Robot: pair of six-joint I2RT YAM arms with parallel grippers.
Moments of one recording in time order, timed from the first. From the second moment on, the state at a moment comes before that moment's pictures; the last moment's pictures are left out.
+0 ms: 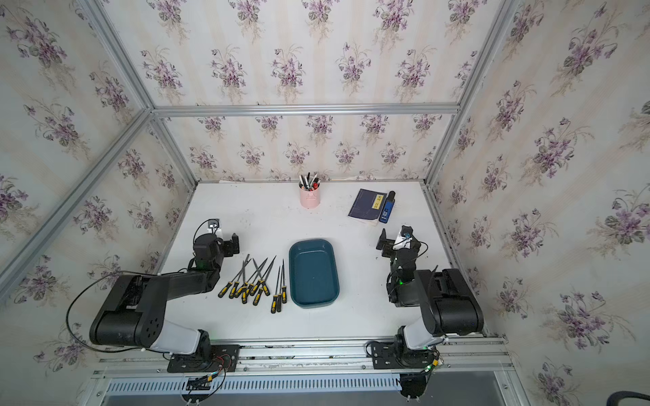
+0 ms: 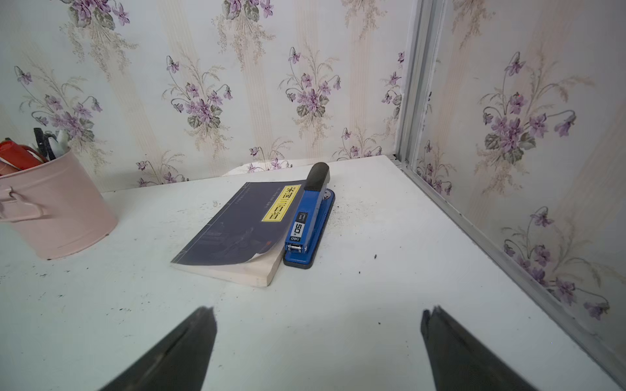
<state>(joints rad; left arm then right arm) -0.03 1.49 0.42 0.64 -0.26 0.03 0.06 1.54 0.21 1.21 0.19 0.08</state>
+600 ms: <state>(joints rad) -0.04 1.43 0.46 0.53 -0.26 0.04 0.06 1.44 0.22 1.10 0.20 0.07</state>
